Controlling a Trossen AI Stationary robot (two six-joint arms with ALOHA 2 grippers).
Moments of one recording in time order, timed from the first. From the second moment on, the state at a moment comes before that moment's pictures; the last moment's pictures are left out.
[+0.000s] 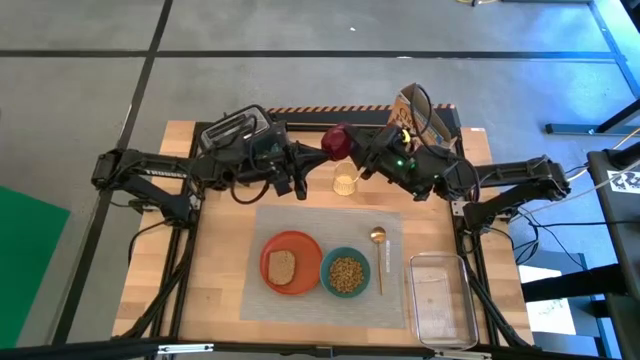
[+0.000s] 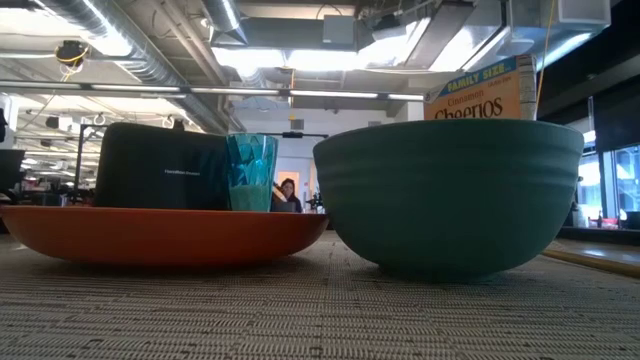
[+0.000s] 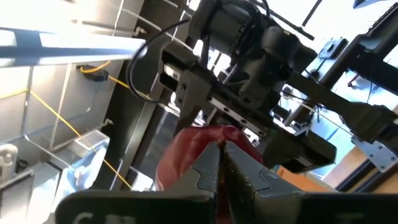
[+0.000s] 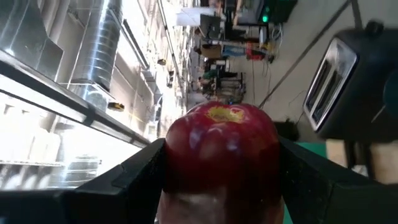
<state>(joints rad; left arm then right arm) 0.04 1.35 1.11 0.51 -0.11 1.10 0.12 1.36 1.28 0.19 0.67 1.51</state>
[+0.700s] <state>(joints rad) -0.06 1.31 1.11 0.50 -0.36 0.97 0.12 1.28 1.28 0.19 0.66 1.14</state>
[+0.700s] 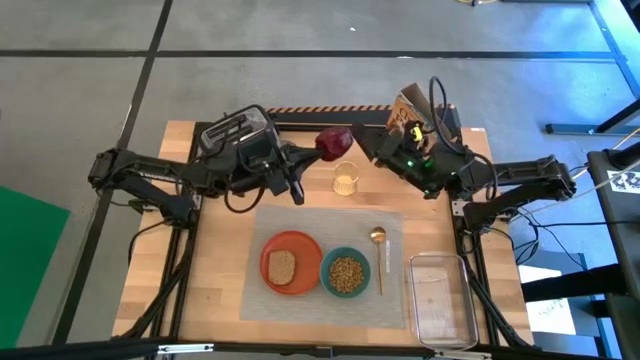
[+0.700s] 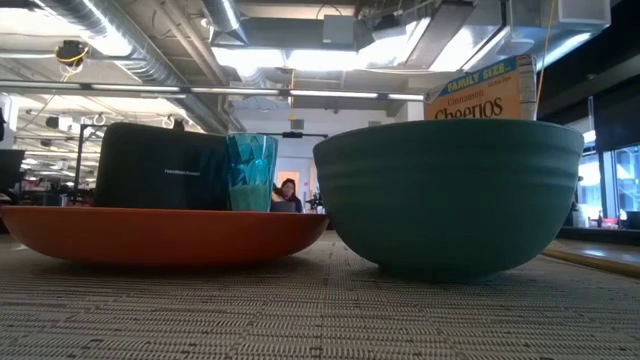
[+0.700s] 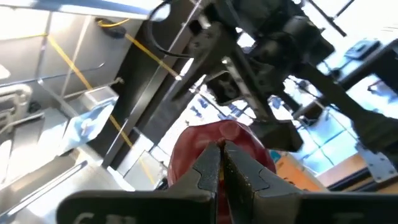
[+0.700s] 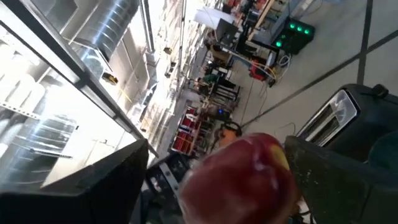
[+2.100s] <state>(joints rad) -0.28 1.57 1.11 -0.44 -0.33 -0.38 0.12 1.11 1.28 -0.41 0.29 0.92</state>
